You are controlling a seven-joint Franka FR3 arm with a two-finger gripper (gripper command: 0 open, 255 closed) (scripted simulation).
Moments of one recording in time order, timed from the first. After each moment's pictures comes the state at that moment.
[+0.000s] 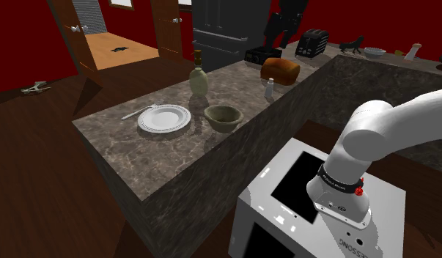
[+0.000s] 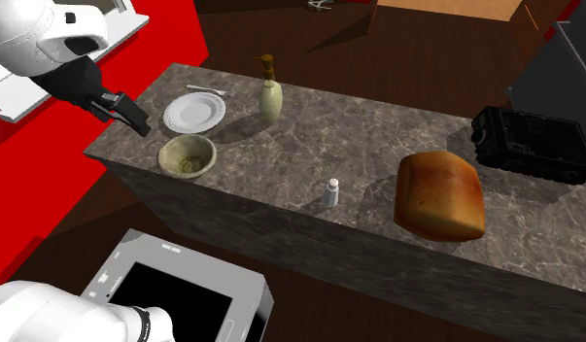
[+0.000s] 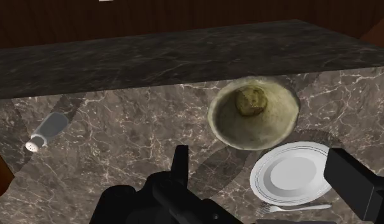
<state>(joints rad) 0.00 -0.82 0.03 -2.29 0.02 1.67 0.10</state>
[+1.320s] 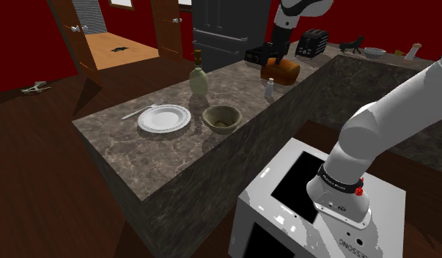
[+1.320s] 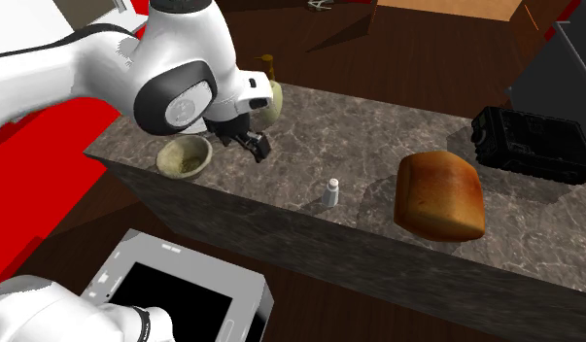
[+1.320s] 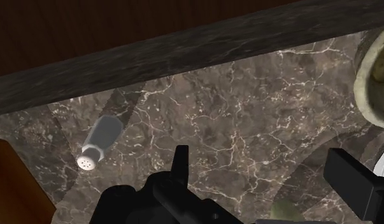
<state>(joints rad) -0.11 -0.44 -0.25 -2.29 -0.06 2.00 -0.11</state>
